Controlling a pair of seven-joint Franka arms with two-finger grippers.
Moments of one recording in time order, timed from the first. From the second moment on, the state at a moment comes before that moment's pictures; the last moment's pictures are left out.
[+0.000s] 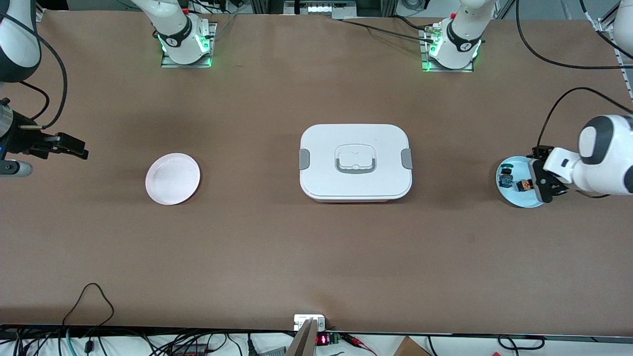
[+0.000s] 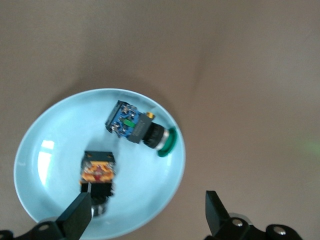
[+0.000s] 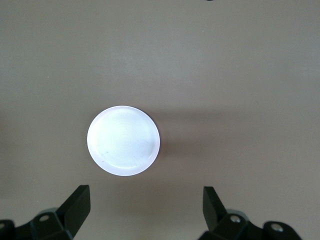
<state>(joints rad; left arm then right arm) 0.73 0.53 -0.54 -1.77 0.33 1.81 1.20 -0.04 0.15 -0.04 -1.62 -0.01 1.73 -0.07</state>
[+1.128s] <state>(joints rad) 0.41 0.52 -0.58 -1.43 0.22 1.46 0.18 -0.03 0.12 -0.03 -1.58 -0.01 1.70 -0.07</state>
